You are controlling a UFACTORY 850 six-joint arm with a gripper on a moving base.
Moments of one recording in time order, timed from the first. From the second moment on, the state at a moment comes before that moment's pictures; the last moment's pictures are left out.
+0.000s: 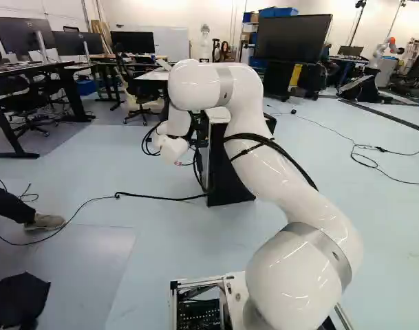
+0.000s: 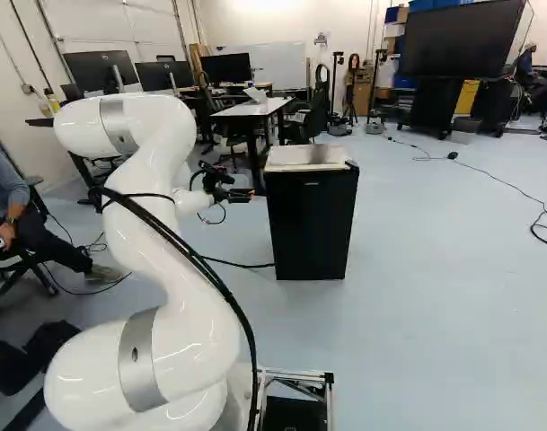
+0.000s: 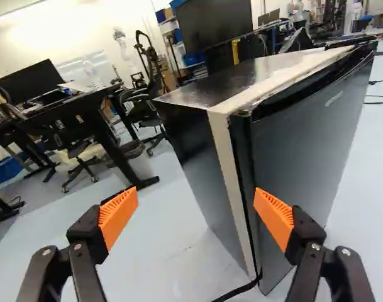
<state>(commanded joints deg) 24.8 -51.9 -72.5 56.0 65.8 0.0</state>
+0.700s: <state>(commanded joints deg) 19.7 -53.3 -74.8 61.5 65.8 0.0</state>
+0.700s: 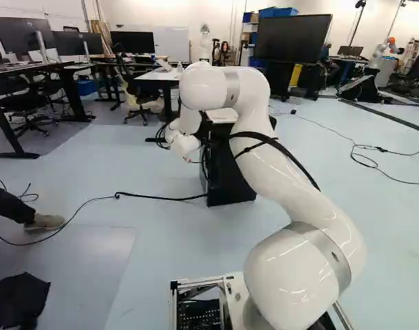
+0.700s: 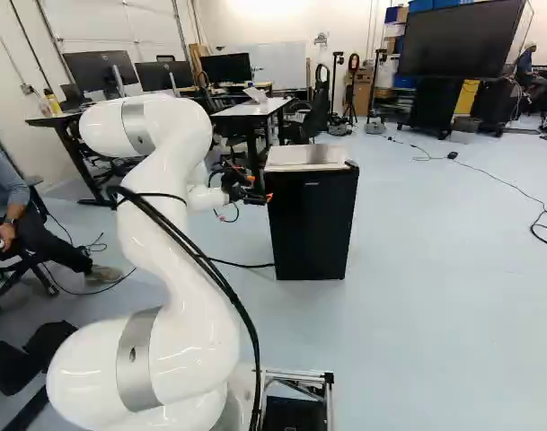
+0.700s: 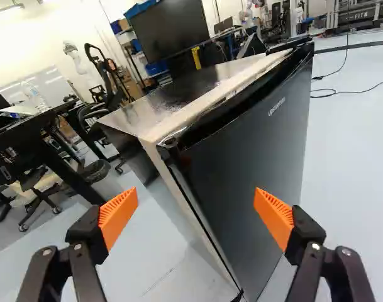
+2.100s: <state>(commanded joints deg) 19.5 -53.4 -74.9 61.6 65.8 -15.0</state>
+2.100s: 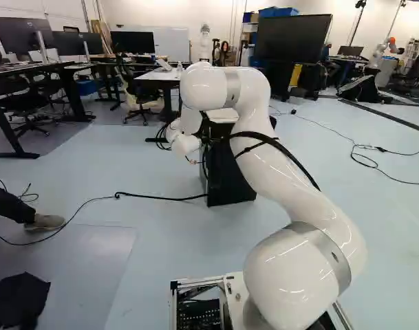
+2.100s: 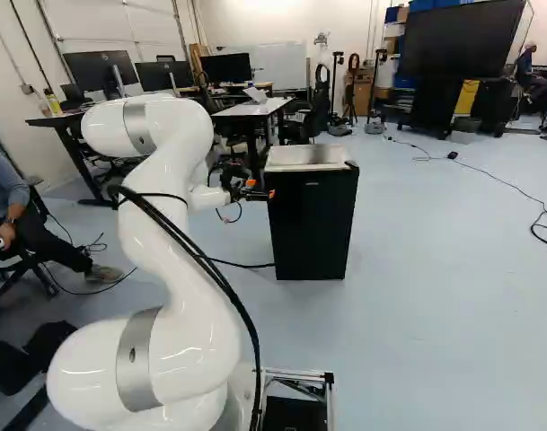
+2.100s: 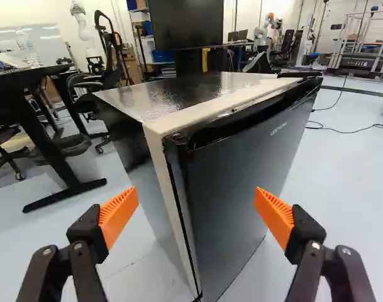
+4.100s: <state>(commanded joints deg) 16.9 -48.0 -65.7 64.0 65.8 -15.0</state>
